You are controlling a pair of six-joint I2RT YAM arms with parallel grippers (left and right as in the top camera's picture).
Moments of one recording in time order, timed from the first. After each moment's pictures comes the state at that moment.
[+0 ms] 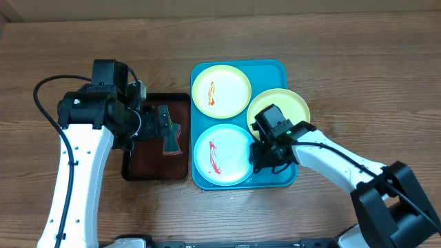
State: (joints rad) left arm -0.02 1.42 1.40 -1.32 0.19 -0.26; right arm 0.56 1.68 0.92 -0.60 -0.24 0.40
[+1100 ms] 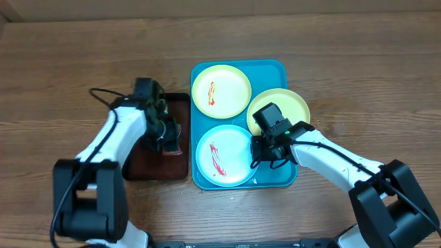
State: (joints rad) left arm -0.09 1.75 1.08 -0.83 0.15 -0.34; right arm 0.56 1.69 0.92 -0.53 -0.10 0.51
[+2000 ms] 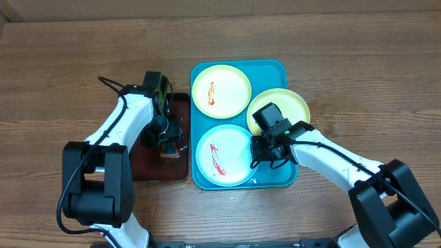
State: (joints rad) left arm -0.12 1.85 1.21 -0.96 0.04 -0.34; right arm 0.56 1.69 0.92 -0.54 -0.10 0.51
